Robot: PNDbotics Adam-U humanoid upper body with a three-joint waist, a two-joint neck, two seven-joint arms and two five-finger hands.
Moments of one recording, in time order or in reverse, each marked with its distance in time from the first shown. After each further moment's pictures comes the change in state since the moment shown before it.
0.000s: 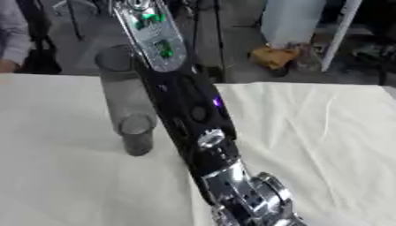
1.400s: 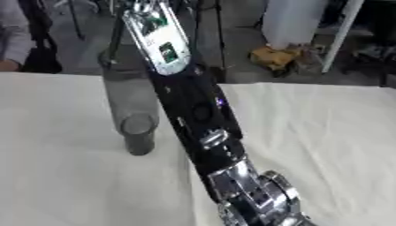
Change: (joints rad) left arm 0.001 0.000 0.000 0.000 0.000 0.001 0.001; right arm 0.000 -0.034 0.015 0.065 0.180 0.079 0.099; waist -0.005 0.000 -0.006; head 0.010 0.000
